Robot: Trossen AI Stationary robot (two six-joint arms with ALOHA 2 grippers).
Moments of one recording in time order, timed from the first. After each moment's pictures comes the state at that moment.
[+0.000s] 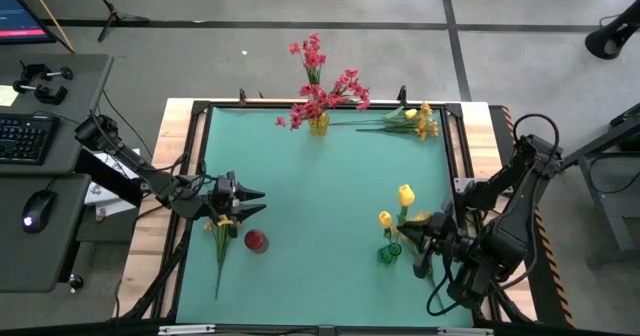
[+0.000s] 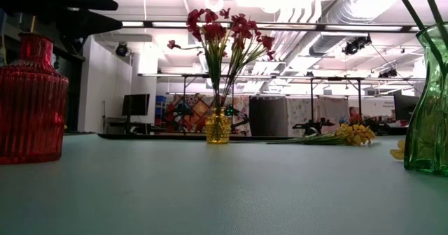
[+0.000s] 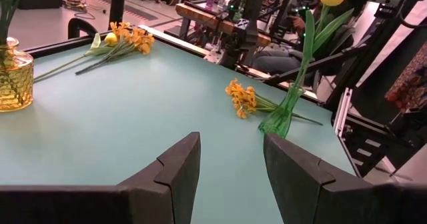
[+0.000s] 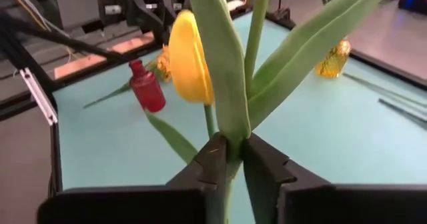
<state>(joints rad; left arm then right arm) -0.61 0.77 0.29 0.26 -0.77 -0.49 0.96 1.44 1.36 -1.21 1.09 1.43</state>
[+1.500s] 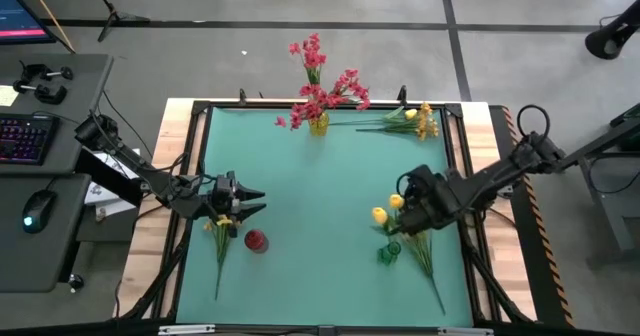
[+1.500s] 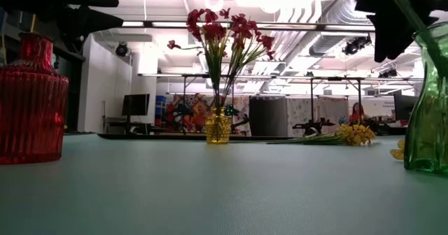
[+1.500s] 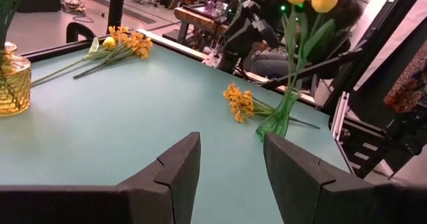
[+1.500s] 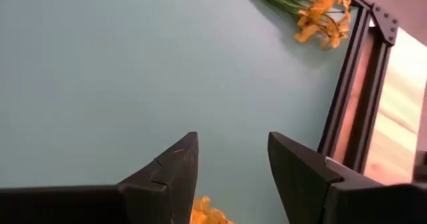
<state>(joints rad) -0.61 0.77 0.29 0.28 -0.77 -0.47 0.46 1.41 1.16 -1.57 0.55 1.54</state>
